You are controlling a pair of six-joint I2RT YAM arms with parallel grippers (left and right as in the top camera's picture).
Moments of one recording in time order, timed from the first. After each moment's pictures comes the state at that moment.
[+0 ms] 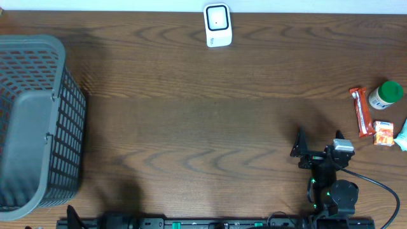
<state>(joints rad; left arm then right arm) -0.06 0.01 1.11 -1.42 -0.48 -0.17 -0.02 0.01 0.01 -0.07 0.04 0.12</state>
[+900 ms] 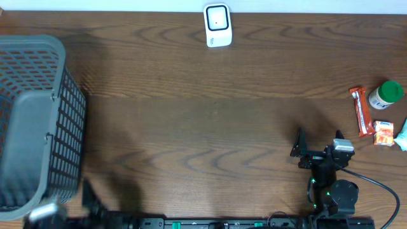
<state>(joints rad) -0.06 0.00 0.89 -1.11 -0.34 -0.18 -0.02 0.01 0.01 -0.07 0.04 0.12</state>
